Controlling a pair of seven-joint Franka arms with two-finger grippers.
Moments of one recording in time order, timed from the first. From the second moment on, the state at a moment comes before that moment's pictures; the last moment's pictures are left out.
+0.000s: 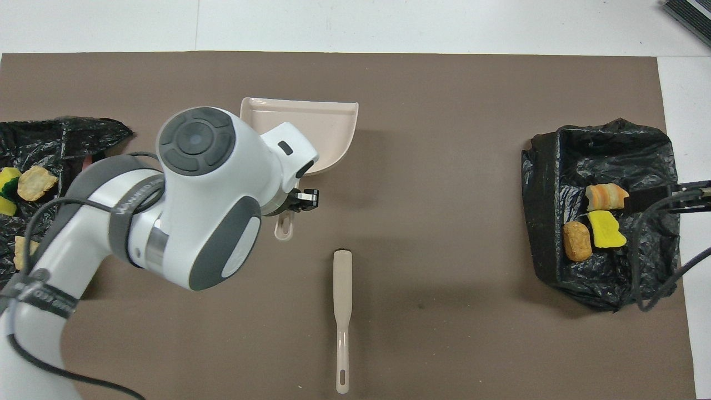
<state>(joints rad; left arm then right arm) -0.59 0.30 -0.02 -1.71 -0.09 2.07 -0.44 0.09 -0.12 -0.10 -1.68 -0.04 1.59 -0.03</state>
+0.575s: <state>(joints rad) -0.68 0.45 0.00 -1.67 -0.09 2.19 -0.55 0.09 -0.12 -0.10 -1.68 -0.04 1.59 -0.03</state>
